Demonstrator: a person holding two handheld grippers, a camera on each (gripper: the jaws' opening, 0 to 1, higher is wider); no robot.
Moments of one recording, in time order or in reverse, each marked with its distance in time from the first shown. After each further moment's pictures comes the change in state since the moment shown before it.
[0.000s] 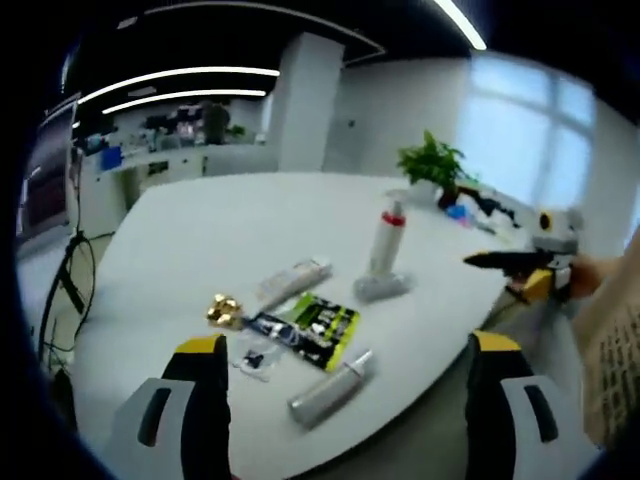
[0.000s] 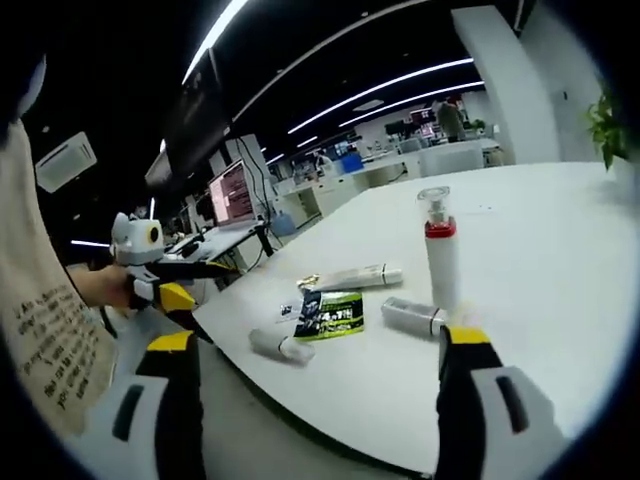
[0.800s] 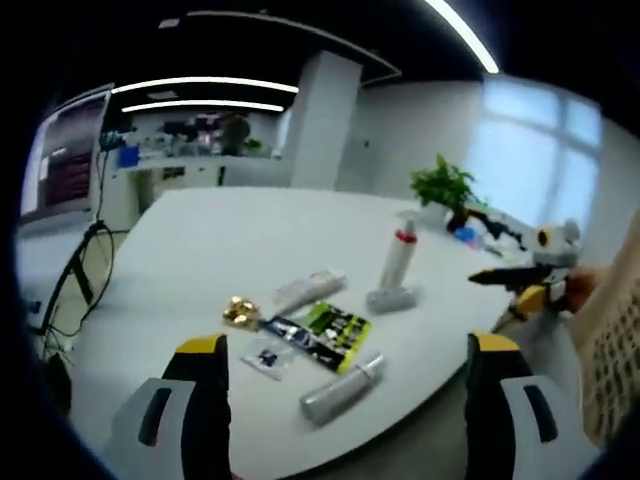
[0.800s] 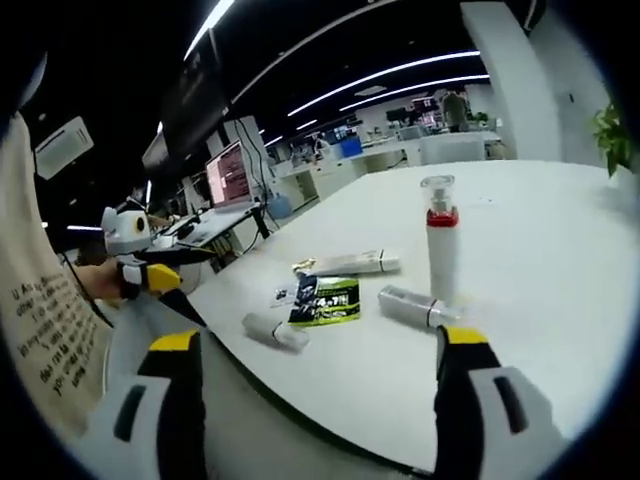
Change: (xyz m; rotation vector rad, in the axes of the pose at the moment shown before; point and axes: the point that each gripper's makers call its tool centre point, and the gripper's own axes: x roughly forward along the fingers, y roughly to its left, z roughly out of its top) left arm -0.013 0.008 0.003 -0.029 -0.085 0.015; right arm 0.006 -0.004 -0.005 -0.037 0.081 -0.010
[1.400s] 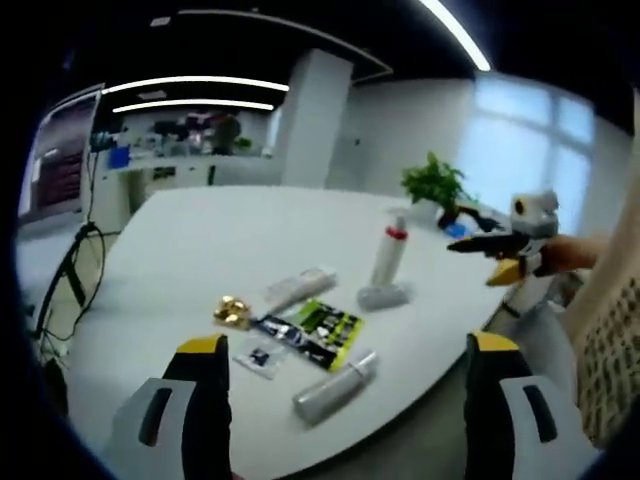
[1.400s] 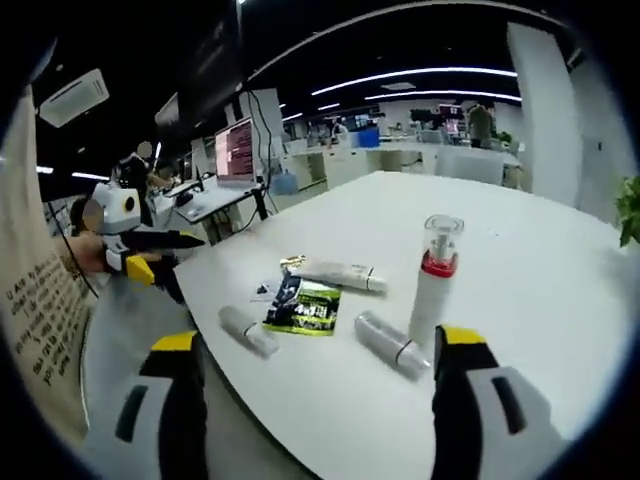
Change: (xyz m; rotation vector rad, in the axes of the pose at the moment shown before) left arm 0.001 -0.002 -0.003 0.002 0.009 -0.037; right arm 0.020 -0.020 0.041 -0.221 0.092 0.017
